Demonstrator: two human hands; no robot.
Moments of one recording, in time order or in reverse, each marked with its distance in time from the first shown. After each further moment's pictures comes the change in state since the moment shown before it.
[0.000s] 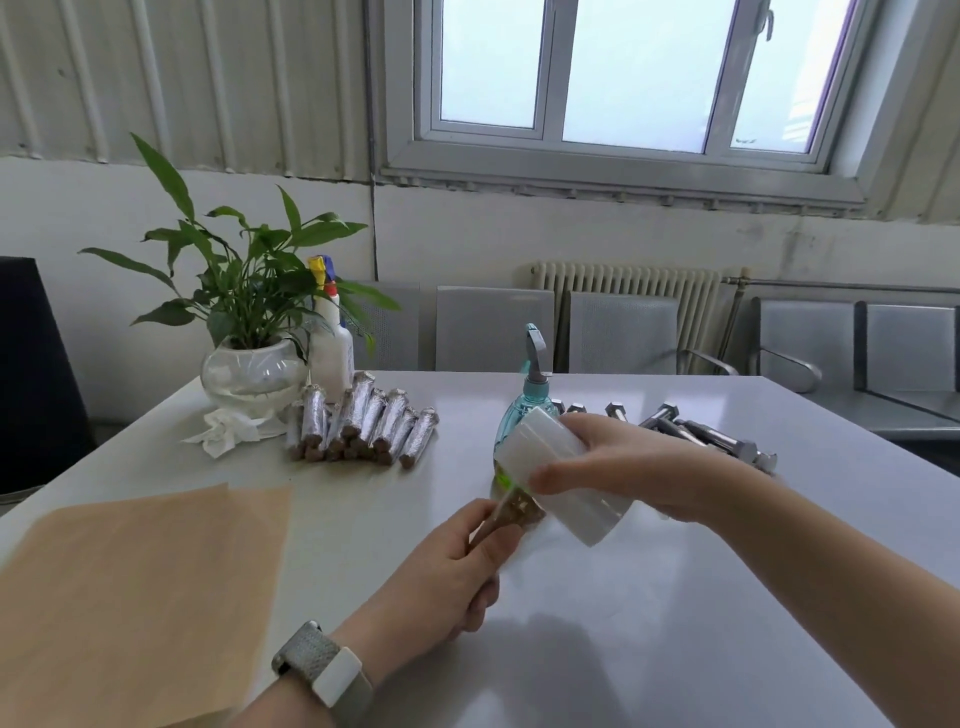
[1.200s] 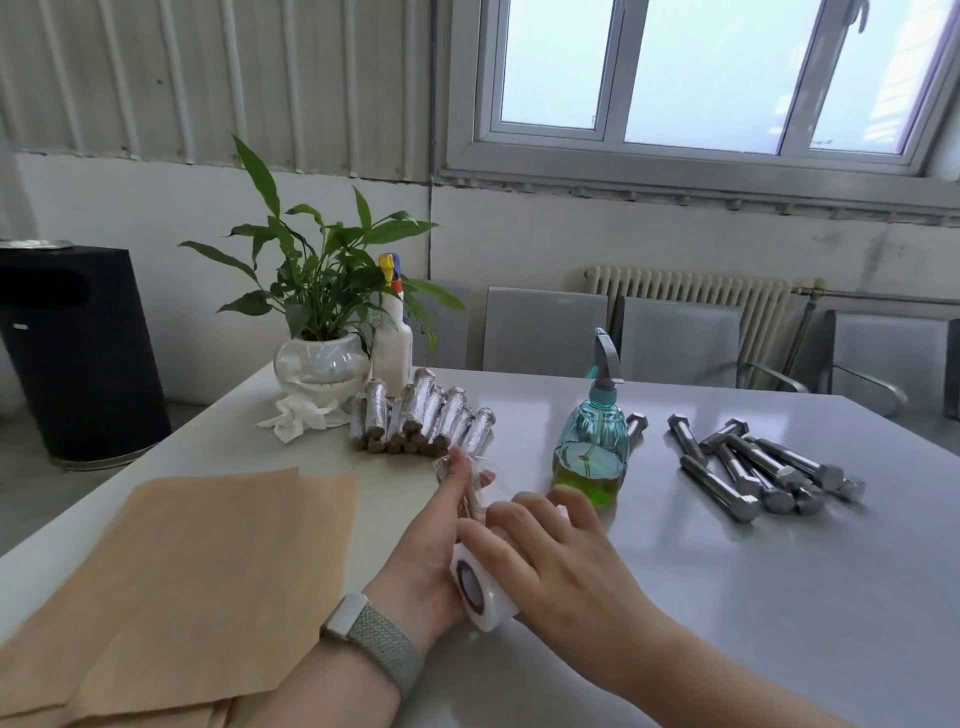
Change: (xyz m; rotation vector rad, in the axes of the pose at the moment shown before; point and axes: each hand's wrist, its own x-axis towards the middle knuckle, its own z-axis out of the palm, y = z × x) left_hand 0.006 0.015 -0.034 -0.802 0.289 -0.271; right_hand 0.024 0.036 0.124 -1.094 0.631 -1.019
